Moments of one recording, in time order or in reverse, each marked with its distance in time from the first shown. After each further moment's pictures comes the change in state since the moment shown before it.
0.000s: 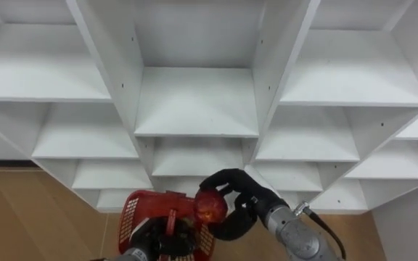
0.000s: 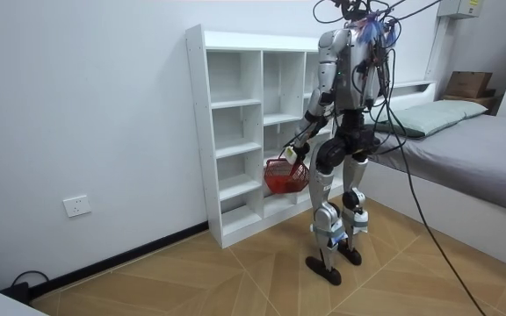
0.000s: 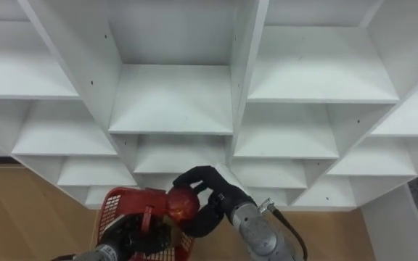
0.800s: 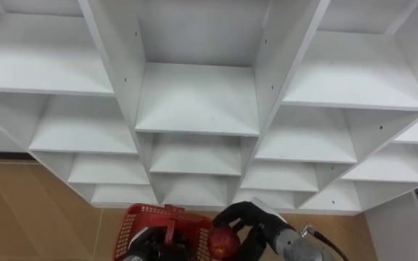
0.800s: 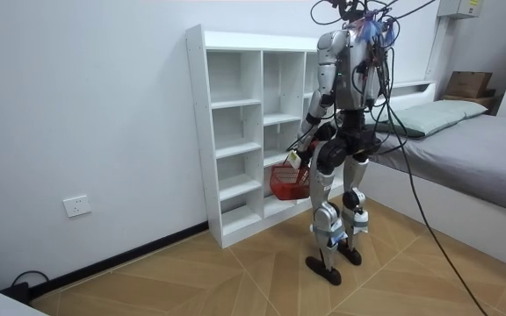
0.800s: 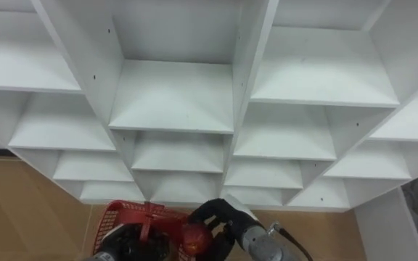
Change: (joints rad) left arm -0.001 0.004 -0.019 0.039 0.014 0.019 -0.003; right arm 0.000 0.000 -0.002 0.199 -0.059 0.021 0.051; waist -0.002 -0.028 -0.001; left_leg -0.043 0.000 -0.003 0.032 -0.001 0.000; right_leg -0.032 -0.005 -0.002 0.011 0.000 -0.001
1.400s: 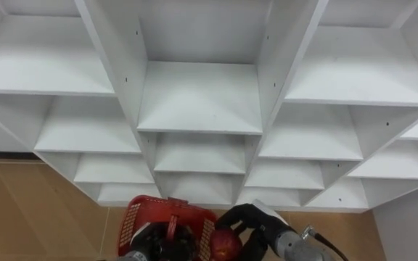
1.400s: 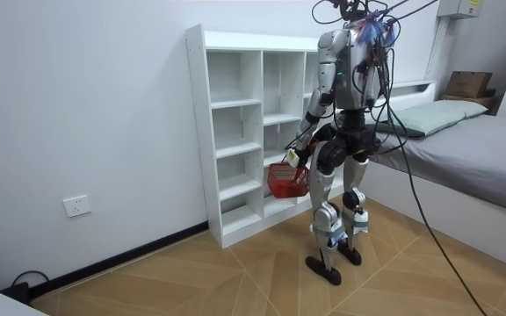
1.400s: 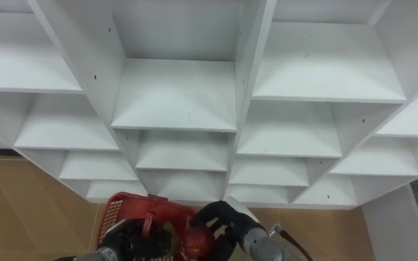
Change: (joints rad) left arm -0.017 0.000 0.001 0.000 0.000 0.000 0.000; right arm -0.001 0.000 -0.001 0.020 -0.003 -0.001 -0.005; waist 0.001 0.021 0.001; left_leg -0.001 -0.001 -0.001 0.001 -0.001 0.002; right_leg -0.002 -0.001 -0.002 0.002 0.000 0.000
